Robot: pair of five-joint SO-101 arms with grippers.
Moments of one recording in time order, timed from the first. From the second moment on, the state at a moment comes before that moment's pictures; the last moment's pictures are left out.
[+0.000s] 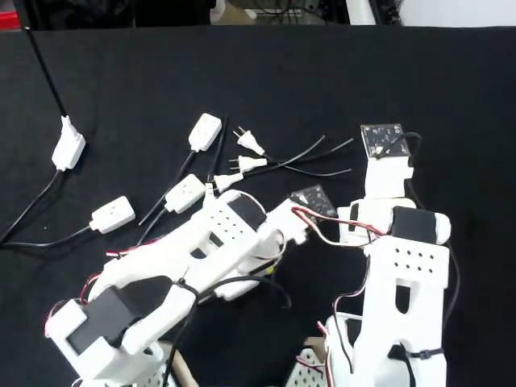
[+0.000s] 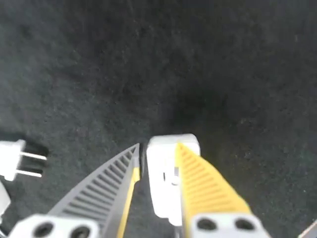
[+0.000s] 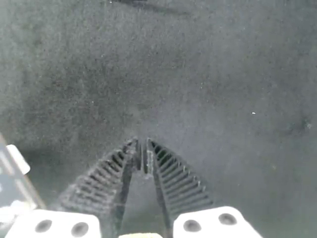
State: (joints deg) left arm 39.9 2.0 32.0 64.8 -19.5; right arm 10.5 -44.6 47.0 77.6 10.1
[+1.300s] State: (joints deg) left arm 39.8 -1.9 37.6 65.0 -17.6; right arm 10.5 -44.6 47.0 77.6 10.1
